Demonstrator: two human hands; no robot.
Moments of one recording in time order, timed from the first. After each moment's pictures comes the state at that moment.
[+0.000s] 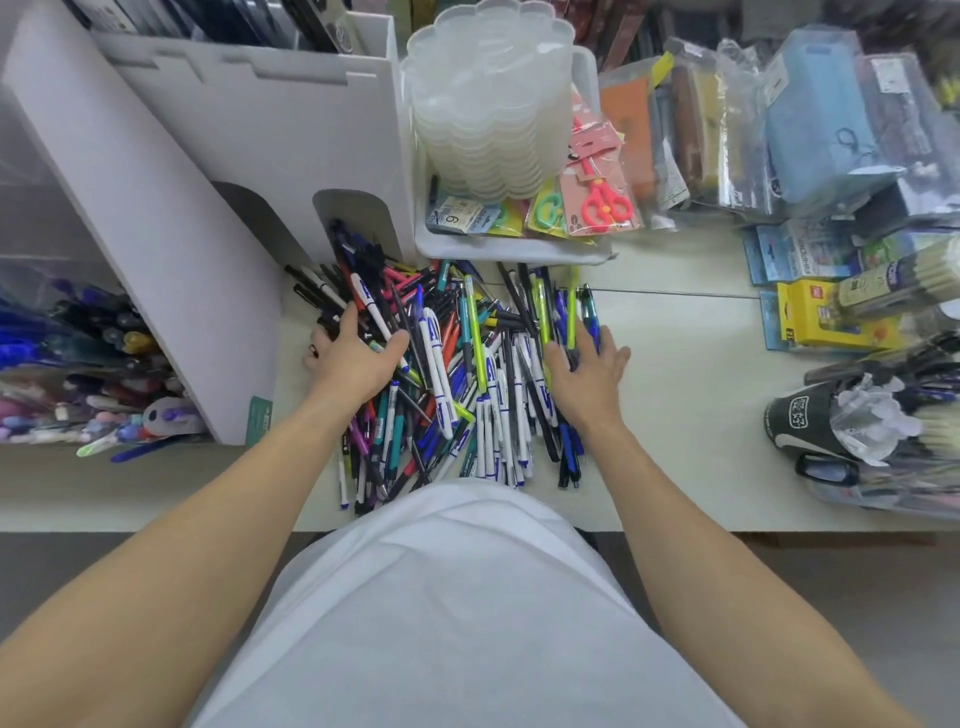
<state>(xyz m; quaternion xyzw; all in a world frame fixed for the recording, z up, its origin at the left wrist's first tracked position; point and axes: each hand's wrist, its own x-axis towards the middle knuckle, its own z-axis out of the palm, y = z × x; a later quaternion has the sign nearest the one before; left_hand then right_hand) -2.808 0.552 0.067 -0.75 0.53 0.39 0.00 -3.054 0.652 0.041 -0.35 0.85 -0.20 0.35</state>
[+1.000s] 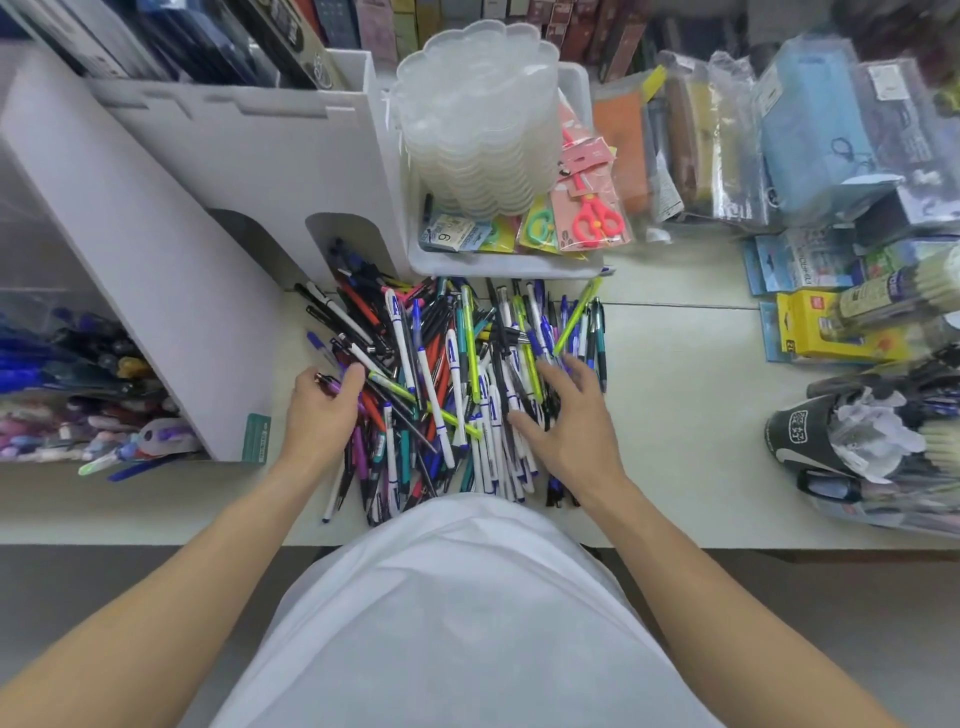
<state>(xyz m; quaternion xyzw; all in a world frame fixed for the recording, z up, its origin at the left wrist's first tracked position) -2.780 0.592 0.069 -0.76 0.44 0.45 -0.16 -3.039 0.685 0.074 -0.47 0.79 -0.20 0.32</state>
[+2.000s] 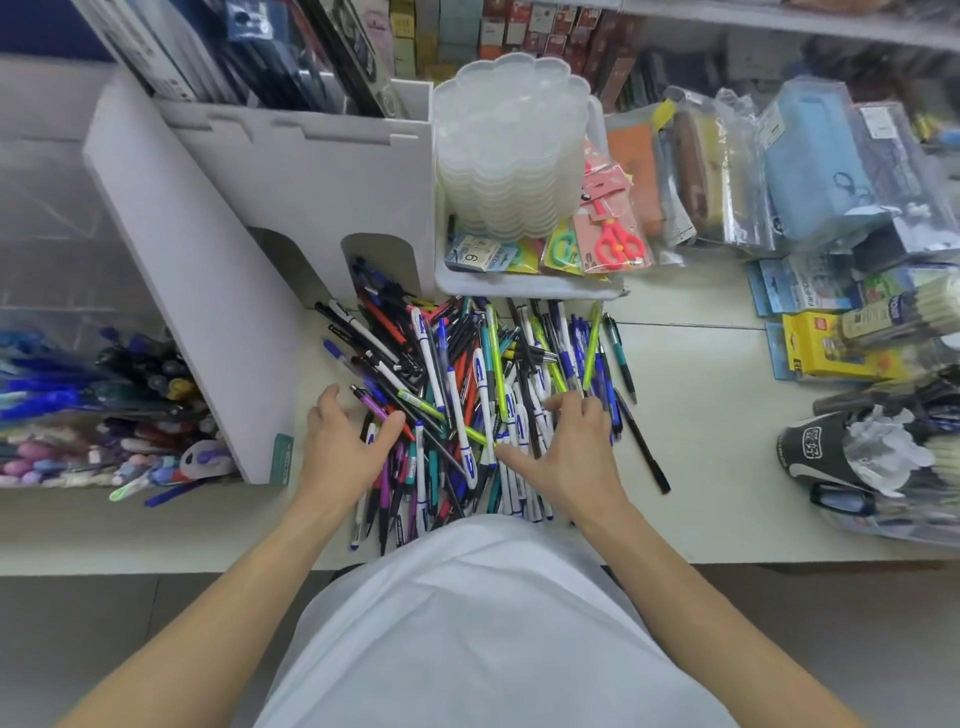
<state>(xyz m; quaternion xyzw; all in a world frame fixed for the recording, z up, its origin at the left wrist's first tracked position) -2.756 0.599 0.062 -0.72 0.57 0.40 -0.09 -2.989 0.677 0.099 -0.47 0.83 -0.09 0.29</state>
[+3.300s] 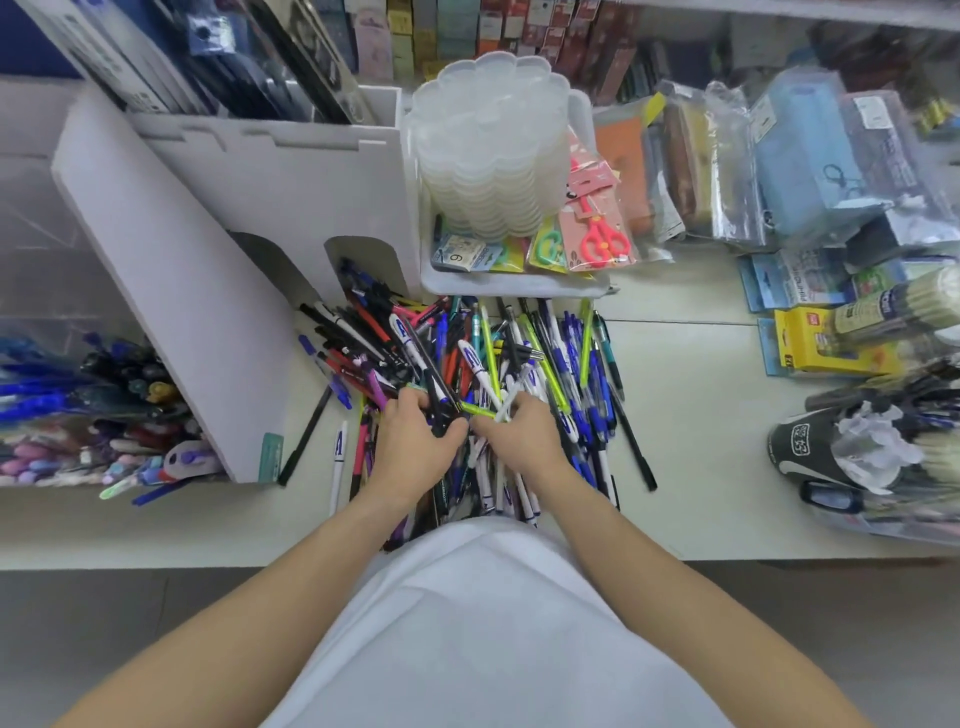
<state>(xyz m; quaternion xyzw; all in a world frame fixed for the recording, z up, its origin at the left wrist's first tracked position) -2.838 0.615 0.080 -0.67 0.61 0.42 -0.10 -2.980 0.644 0.079 -0.30 0.80 -0.23 0.47</state>
